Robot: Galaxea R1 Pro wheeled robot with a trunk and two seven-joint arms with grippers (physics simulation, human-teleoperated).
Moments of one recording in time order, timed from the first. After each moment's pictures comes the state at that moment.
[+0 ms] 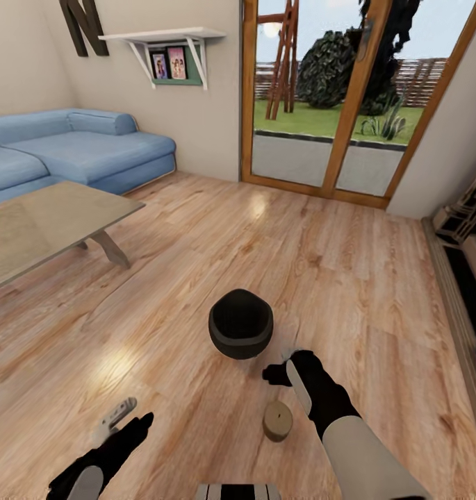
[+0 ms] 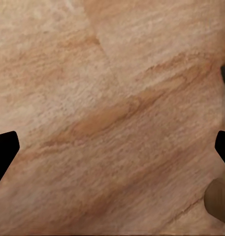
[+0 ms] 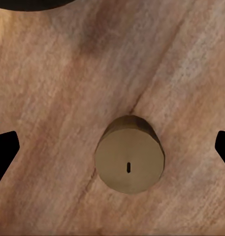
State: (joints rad) left arm -0.01 0.02 -0.01 -1.55 0.83 0.49 0.53; right arm -0.69 0.17 0.03 -0.74 -0.08 0.81 -0.13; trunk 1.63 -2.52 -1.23
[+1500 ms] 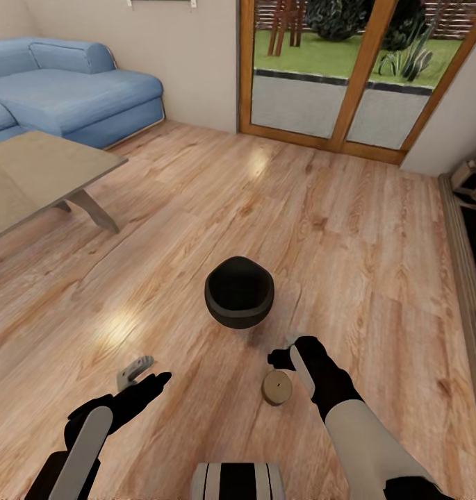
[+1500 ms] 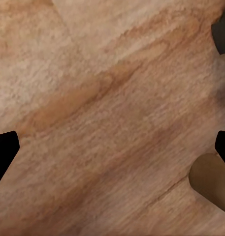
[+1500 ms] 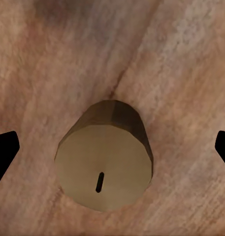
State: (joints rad) left arm -0.22 0.02 0.00 -1.54 0.91 0.69 0.53; right arm -0.75 0.15 0.02 -0.75 -0.08 0.81 -0.14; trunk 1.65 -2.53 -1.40
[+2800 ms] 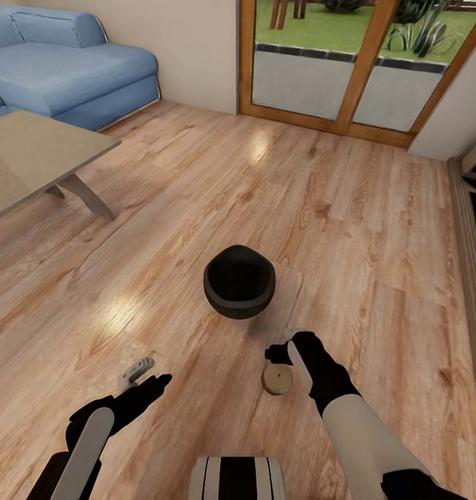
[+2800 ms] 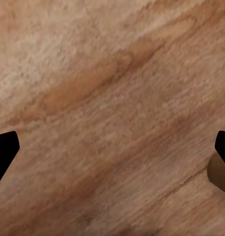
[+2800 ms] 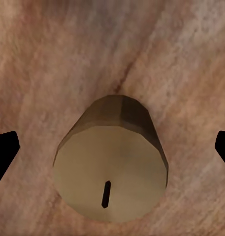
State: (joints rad) left arm -0.21 0.02 -0.01 -1.53 0.91 0.69 0.53; right arm -0.78 0.16 0.04 -0.74 -0.08 0.80 -0.14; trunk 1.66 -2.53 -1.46
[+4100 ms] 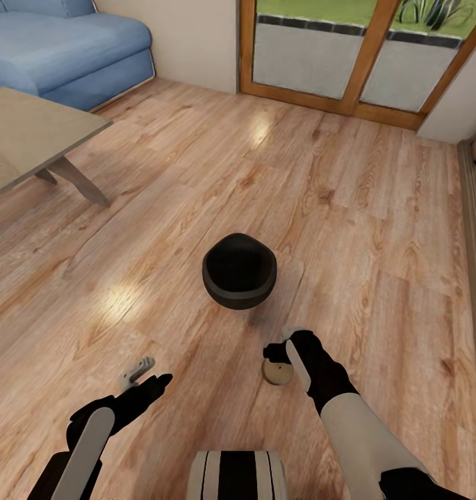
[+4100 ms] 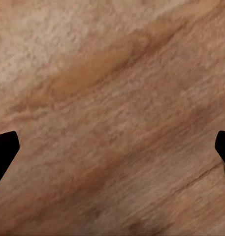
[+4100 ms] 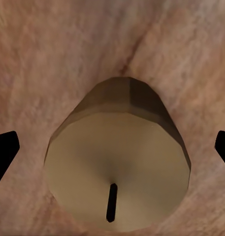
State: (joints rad) left arm -0.21 0.02 -0.01 -1.53 0.91 0.69 0.53; right arm -0.78 0.17 0.04 -0.74 -0.08 0.81 -0.13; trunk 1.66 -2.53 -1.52
